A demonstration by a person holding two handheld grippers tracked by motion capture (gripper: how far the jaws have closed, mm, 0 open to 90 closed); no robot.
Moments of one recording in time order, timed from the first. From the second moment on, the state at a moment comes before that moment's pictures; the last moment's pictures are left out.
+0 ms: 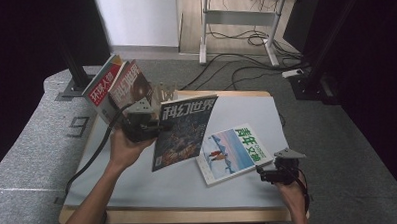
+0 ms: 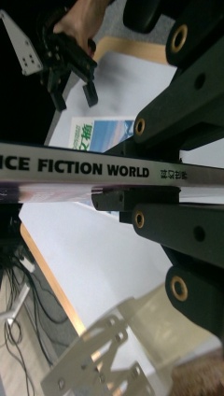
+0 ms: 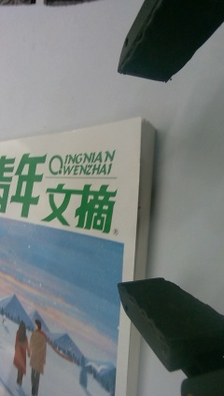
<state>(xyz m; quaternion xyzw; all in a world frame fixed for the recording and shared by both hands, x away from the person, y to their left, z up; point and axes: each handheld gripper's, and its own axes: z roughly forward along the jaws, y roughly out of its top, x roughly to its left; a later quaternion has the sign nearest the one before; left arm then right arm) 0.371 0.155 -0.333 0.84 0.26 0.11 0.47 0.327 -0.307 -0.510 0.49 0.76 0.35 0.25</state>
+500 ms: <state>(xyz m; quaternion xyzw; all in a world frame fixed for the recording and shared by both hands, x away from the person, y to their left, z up) 0.370 0.191 -0.322 0.82 0.31 0.16 0.45 0.326 -0.315 -0.533 0.51 0.76 0.31 0.24</state>
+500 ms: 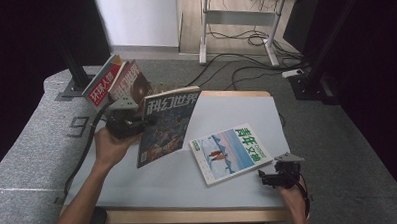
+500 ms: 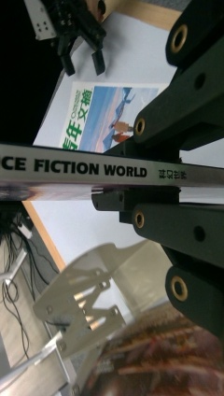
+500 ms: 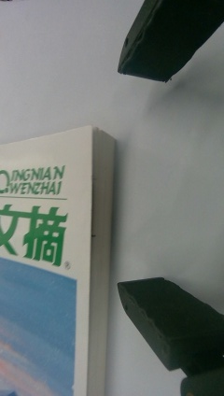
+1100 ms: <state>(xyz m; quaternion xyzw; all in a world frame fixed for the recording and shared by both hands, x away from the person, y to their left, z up) 0.368 0.234 -0.306 0.79 0.37 0.19 0.45 0.325 -0.320 -0.541 0.53 0.75 0.33 0.23</state>
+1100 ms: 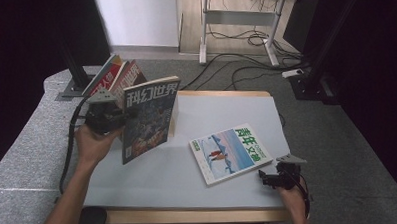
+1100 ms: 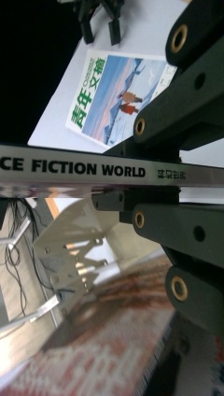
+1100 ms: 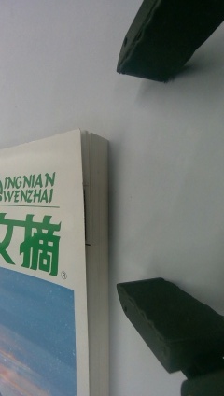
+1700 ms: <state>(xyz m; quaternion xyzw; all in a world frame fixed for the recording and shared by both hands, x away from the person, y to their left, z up) 0.371 0.271 -0.310 0.75 0.44 0.23 0.44 0.325 -0.320 -0.542 0.53 0.74 0.33 0.23</state>
